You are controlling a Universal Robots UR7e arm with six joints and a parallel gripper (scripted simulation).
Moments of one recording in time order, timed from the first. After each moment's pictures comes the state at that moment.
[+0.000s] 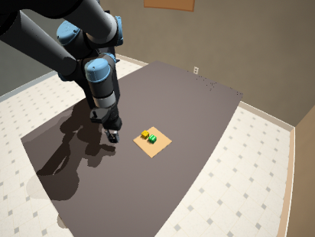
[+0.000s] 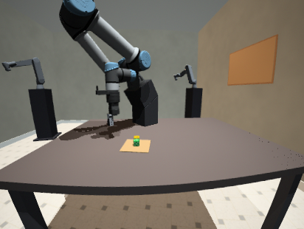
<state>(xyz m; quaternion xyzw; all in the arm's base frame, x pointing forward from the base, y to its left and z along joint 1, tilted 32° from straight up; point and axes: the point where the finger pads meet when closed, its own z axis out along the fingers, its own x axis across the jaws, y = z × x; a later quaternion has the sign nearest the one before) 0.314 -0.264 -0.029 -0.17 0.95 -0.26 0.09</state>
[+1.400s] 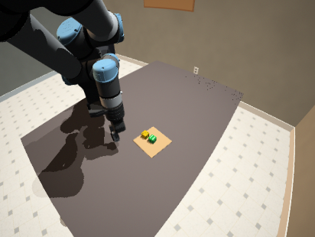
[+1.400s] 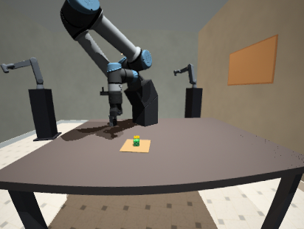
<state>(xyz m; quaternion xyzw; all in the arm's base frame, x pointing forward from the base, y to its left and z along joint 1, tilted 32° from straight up) 0.312 -0.253 -0.042 0.26 0.93 -0.20 0.19</state>
